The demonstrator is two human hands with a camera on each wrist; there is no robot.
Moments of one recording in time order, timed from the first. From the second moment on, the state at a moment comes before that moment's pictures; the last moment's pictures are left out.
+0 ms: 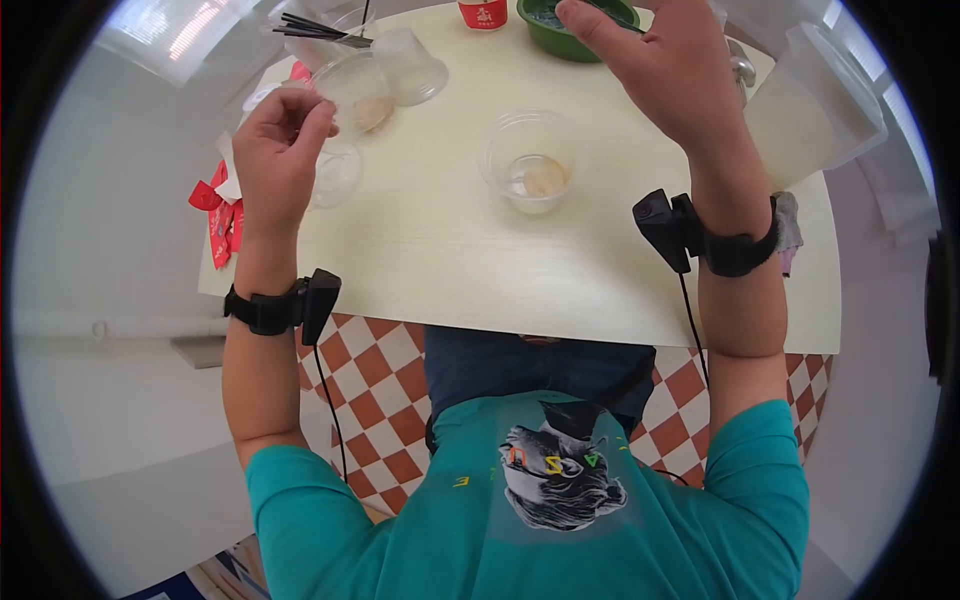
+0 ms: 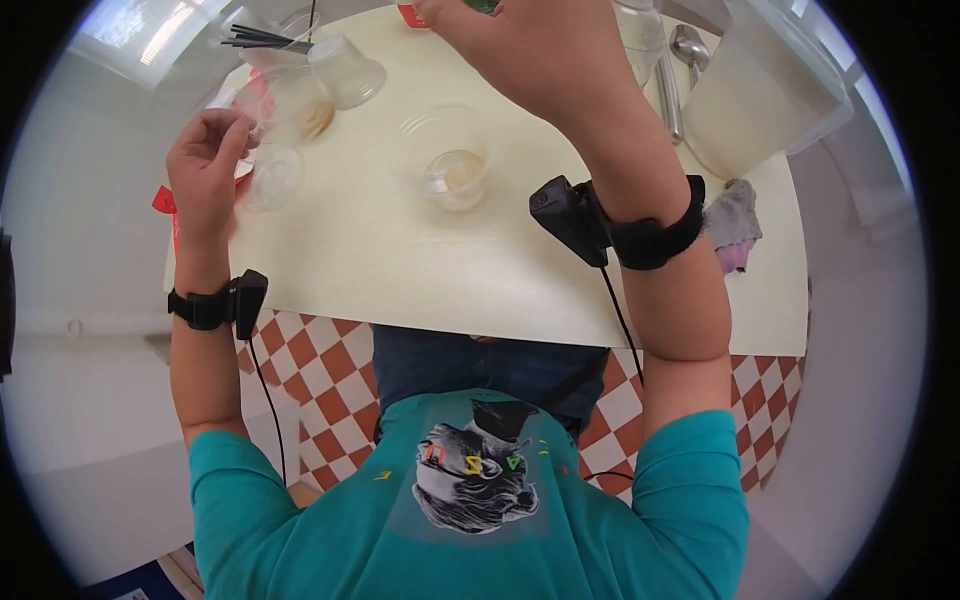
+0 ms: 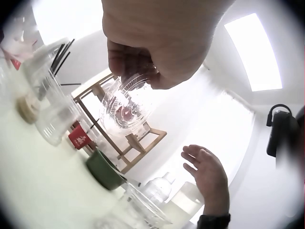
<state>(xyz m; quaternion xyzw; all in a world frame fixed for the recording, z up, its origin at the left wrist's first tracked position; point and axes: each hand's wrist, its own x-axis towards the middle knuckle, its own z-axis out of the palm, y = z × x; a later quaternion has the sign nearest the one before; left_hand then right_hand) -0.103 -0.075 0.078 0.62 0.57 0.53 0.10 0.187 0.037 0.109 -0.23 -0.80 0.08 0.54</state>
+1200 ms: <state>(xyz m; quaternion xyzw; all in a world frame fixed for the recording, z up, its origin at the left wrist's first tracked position) -0.014 -0.038 0.022 0.65 0.58 0.40 0.26 0.167 0.031 0.070 -0.31 -0.93 0.19 -0.06</state>
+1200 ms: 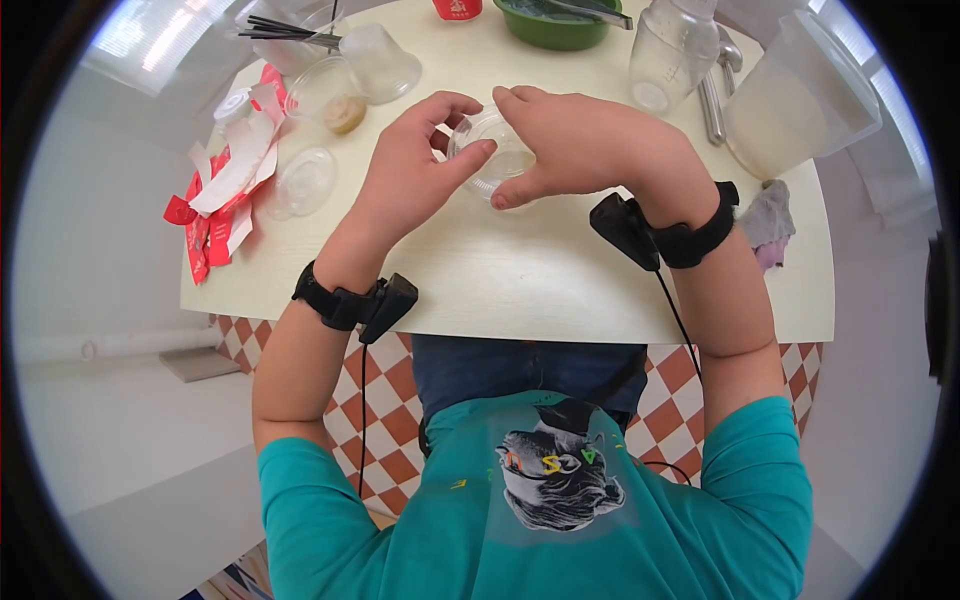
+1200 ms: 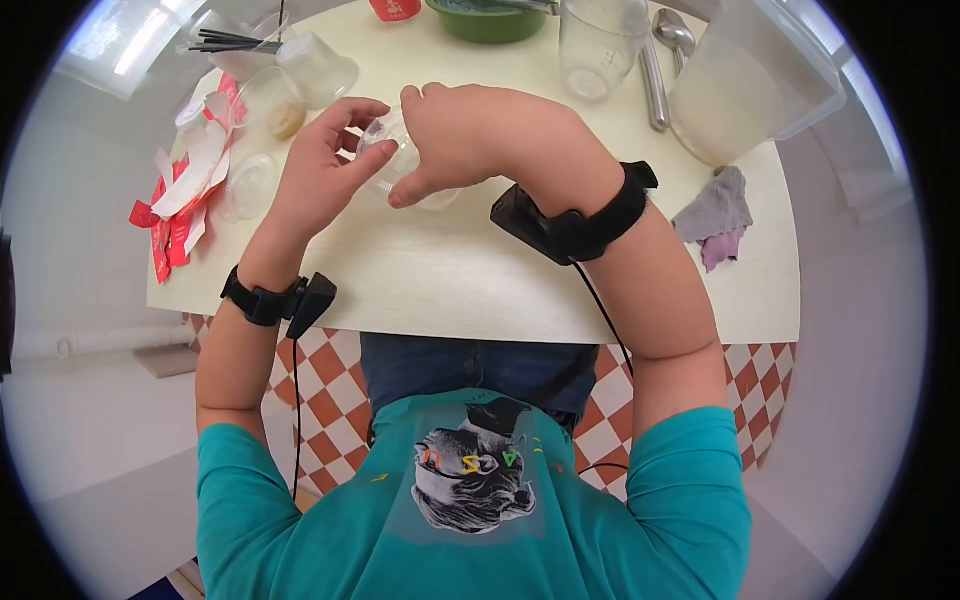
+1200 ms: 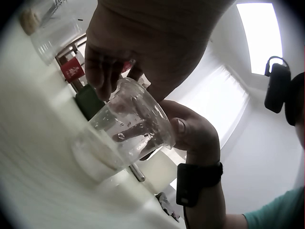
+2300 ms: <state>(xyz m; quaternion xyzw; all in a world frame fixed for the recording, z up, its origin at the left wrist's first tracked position) -0.272 0.087 0.081 0.42 0.77 0.48 0.03 0.159 0.050 0.053 -0.33 -0.90 0.29 0.02</state>
